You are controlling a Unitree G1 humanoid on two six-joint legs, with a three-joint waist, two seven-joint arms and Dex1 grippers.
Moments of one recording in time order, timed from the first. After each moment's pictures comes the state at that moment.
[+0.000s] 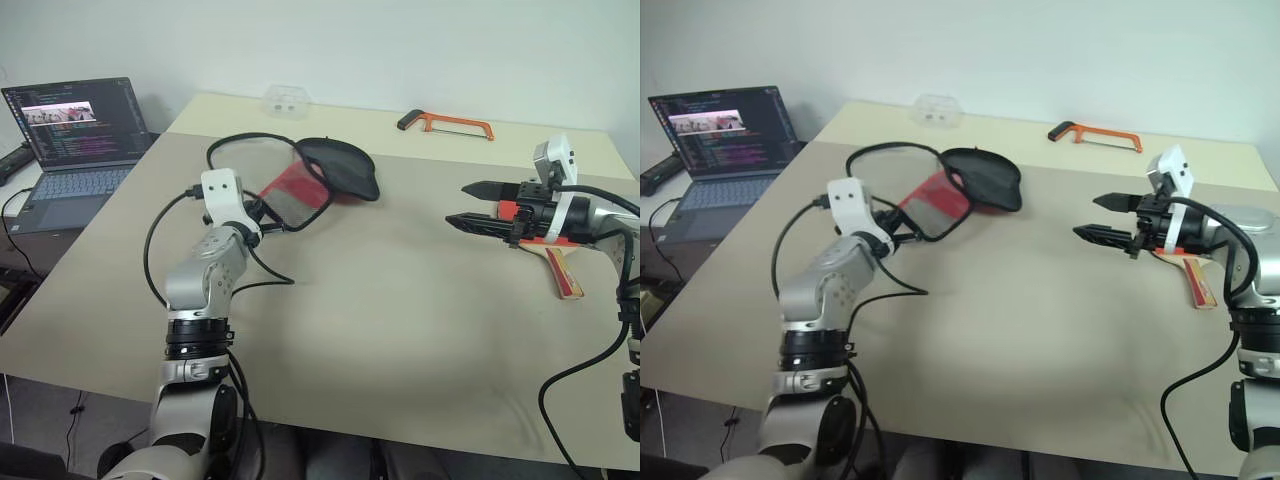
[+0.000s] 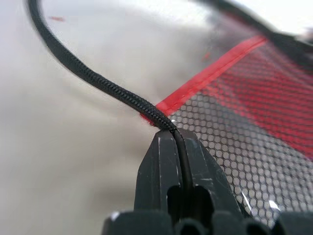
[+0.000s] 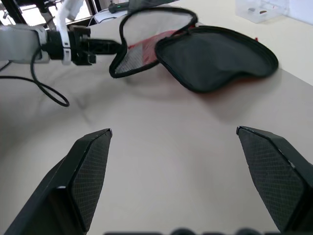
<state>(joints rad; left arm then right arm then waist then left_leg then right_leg) -0.67 0.27 0.18 0.09 -0.33 0.71 -0.04 -0.71 -0.82 -0.08 0.12 0.50 0.68 1.13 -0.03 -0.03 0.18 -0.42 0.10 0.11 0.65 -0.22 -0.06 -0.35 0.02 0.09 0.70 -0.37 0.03</state>
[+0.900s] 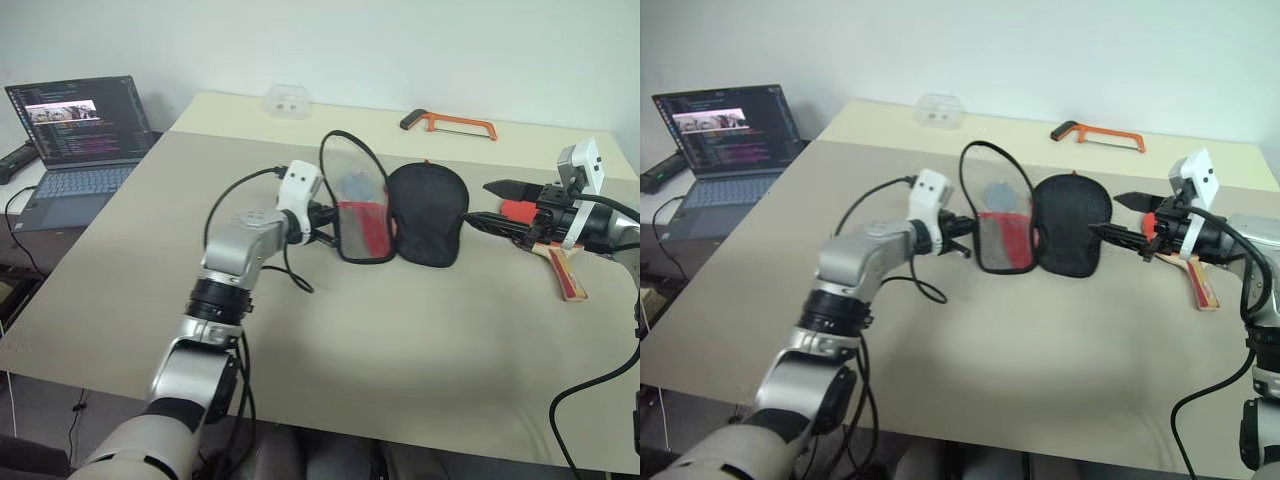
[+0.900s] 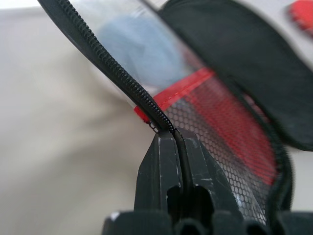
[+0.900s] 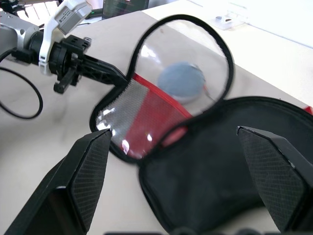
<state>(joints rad) -0.89 0.25 -0.11 0.29 -0.27 0.80 -0.48 -0.60 -0.84 -0.18 0.02 0.53 0.68 1.02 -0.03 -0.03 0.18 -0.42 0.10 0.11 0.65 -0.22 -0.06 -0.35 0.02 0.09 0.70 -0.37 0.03</state>
